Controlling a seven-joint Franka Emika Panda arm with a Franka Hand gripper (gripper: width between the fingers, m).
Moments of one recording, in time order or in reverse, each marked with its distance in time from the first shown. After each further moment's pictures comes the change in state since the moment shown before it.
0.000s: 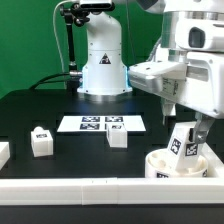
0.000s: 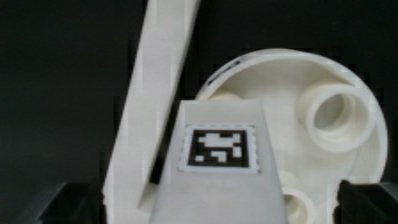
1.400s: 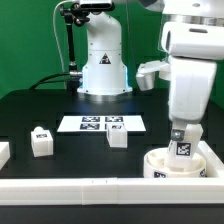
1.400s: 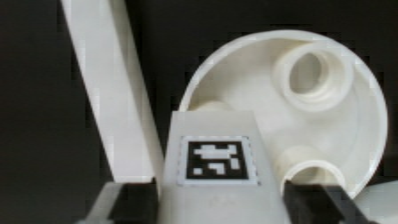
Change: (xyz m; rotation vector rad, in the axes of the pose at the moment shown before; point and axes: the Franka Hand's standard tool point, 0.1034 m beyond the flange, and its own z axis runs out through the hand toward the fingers) arm -0.004 -0.006 0.002 0.060 -0.007 0.633
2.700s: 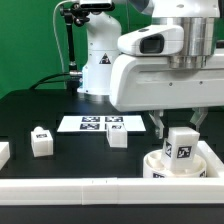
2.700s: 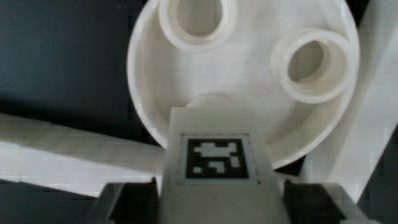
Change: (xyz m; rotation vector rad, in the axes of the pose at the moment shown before) arm 0.002 -0.001 0.002 0.050 0.060 1.148
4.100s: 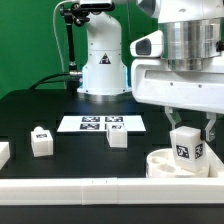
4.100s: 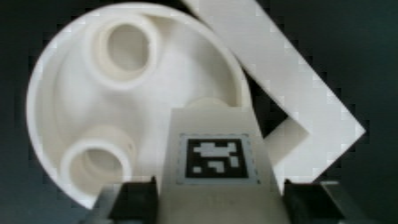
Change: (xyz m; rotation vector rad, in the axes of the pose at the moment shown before) arm 0.000 -0.024 0.002 0.103 -0.046 1.015
